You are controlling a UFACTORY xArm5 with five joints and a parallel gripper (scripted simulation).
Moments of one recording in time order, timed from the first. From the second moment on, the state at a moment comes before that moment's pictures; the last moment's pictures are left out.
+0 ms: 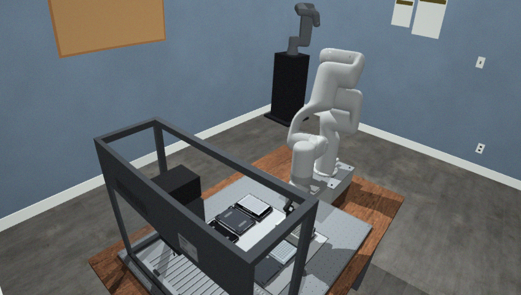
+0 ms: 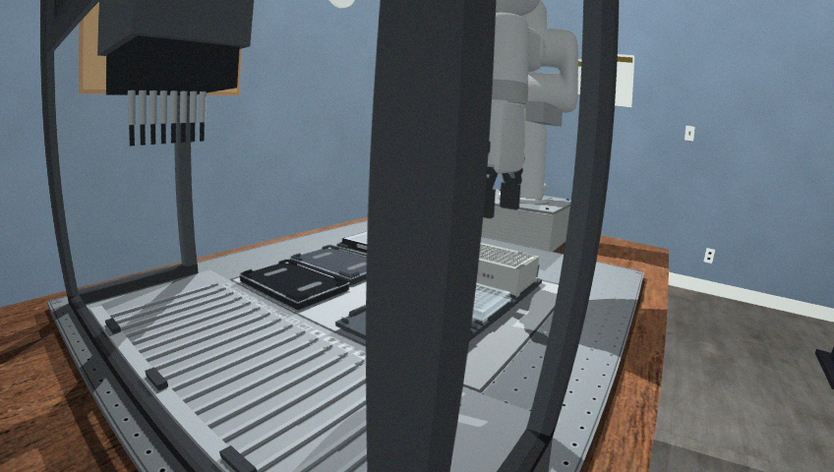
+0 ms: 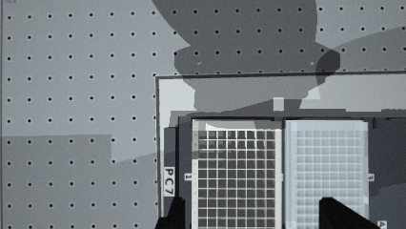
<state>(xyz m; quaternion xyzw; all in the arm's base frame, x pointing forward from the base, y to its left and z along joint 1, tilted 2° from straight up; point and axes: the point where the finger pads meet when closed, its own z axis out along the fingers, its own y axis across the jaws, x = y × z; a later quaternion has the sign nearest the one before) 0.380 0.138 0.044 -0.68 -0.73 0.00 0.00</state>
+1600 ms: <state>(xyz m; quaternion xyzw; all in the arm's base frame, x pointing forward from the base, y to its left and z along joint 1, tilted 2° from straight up) 0.400 0.121 0.082 -0.67 -0.74 0.00 0.00</state>
